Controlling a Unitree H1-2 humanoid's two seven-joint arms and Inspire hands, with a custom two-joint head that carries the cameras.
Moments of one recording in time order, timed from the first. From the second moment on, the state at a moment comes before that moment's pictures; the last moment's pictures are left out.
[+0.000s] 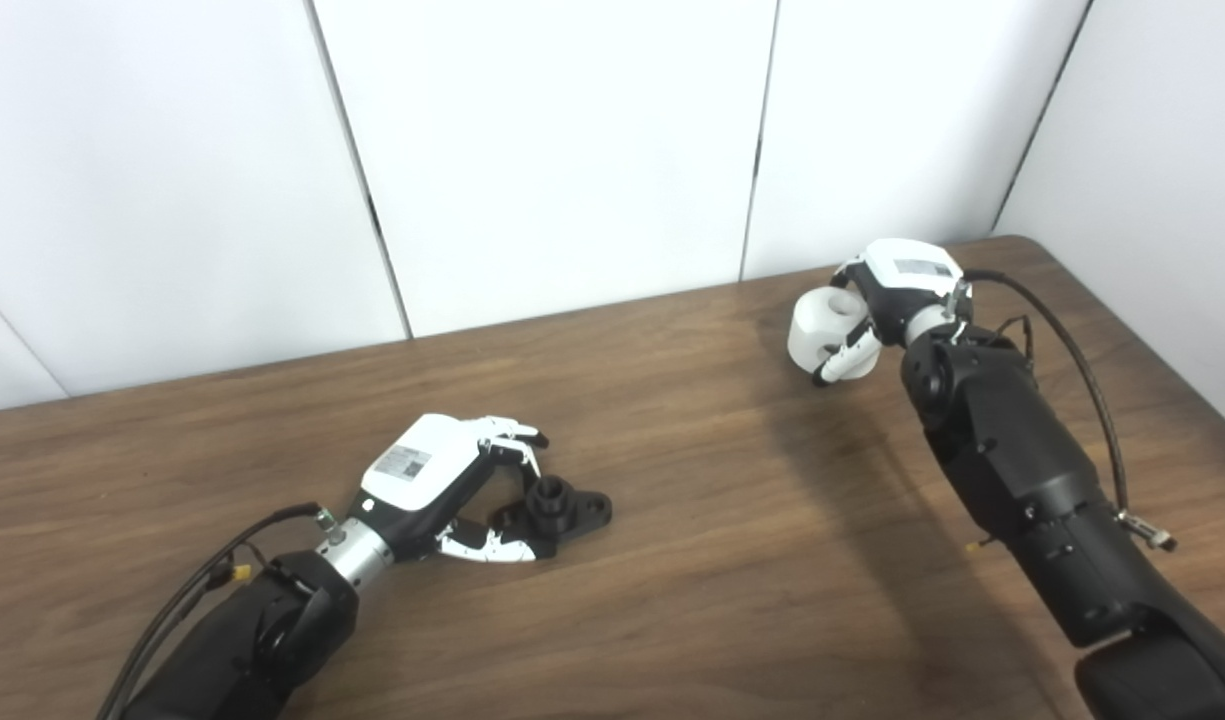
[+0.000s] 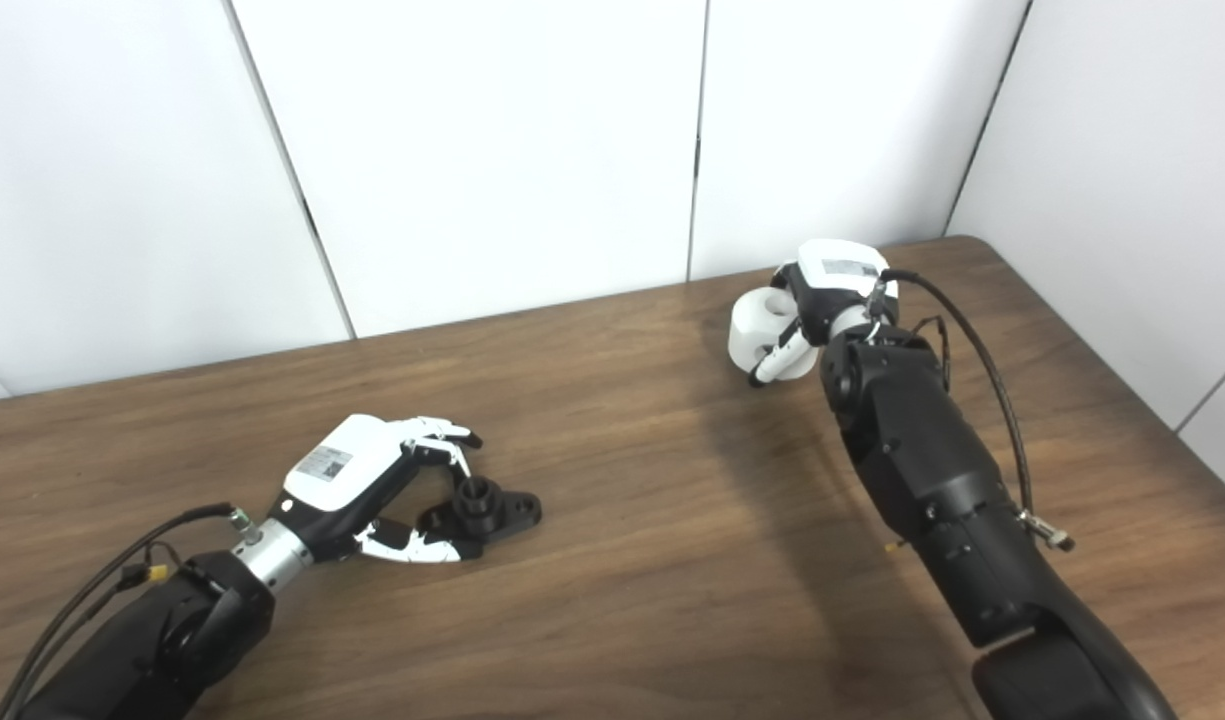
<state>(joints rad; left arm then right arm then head) -0.55 0.37 -0.63 0.49 0.76 -0.42 0.15 -0.57 -0.47 0.14 0.22 -1.09 0.46 0.40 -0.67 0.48</state>
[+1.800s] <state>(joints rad) -0.53 0.36 -0.61 0.50 0.76 -0.42 0.15 -0.52 -0.50 0.24 -0.12 -0.84 0.42 0.44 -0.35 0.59</state>
